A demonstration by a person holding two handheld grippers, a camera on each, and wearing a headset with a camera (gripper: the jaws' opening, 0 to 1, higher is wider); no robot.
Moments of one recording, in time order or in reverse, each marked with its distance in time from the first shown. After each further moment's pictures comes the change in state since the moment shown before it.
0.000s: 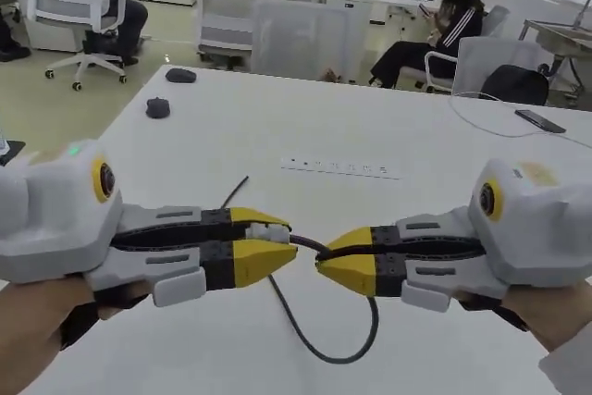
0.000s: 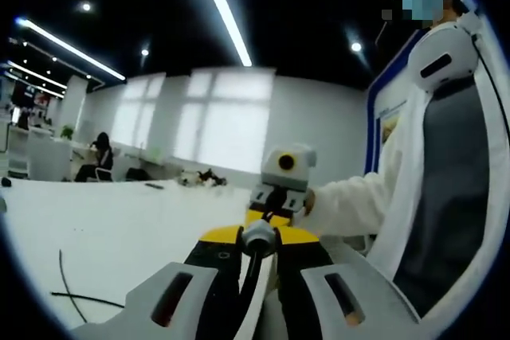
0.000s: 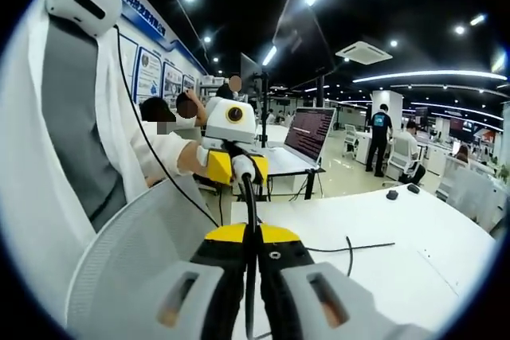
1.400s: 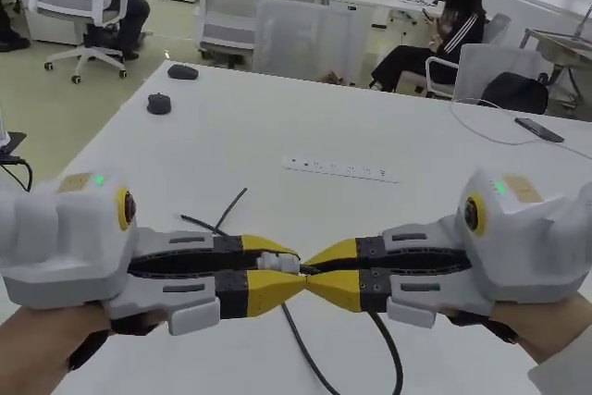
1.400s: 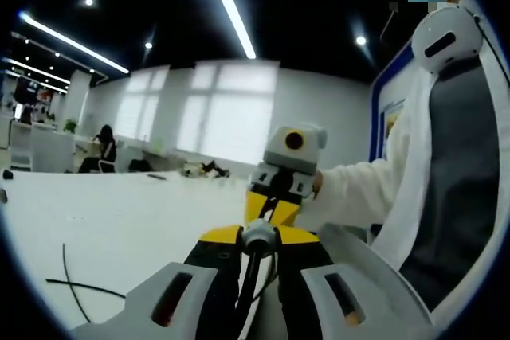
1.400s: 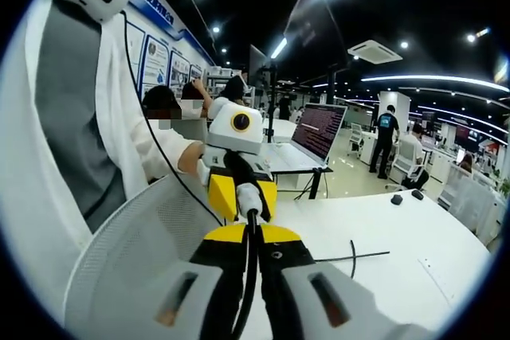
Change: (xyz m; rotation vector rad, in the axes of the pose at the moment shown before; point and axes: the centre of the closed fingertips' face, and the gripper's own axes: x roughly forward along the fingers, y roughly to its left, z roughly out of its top) left arm 0.003 -0.005 -0.026 -0.014 0.040 0.018; right arm 0.019 0.014 0.011 -0.052 0.008 0.042
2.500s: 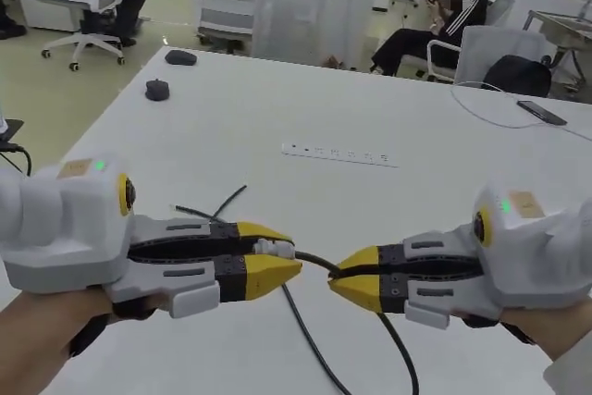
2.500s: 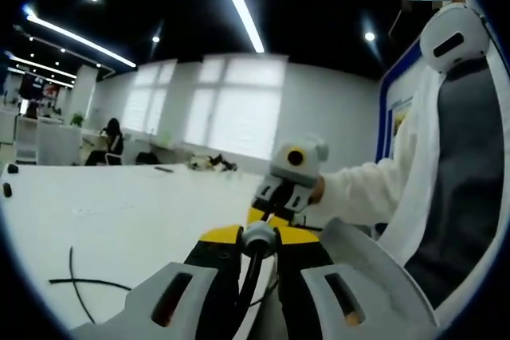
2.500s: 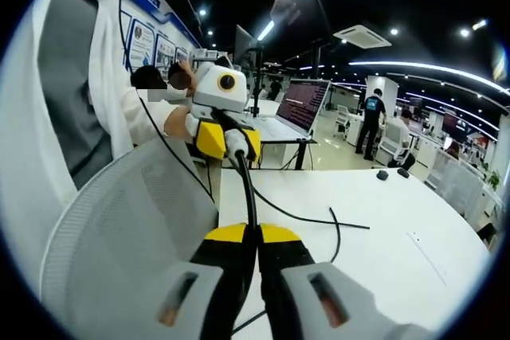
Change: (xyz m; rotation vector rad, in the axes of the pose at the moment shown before) left arm -0.002 0.009 -0.006 -0.015 0.026 0.045; right arm -0.019 -0.016 -0.056 0.016 0.115 -0.086
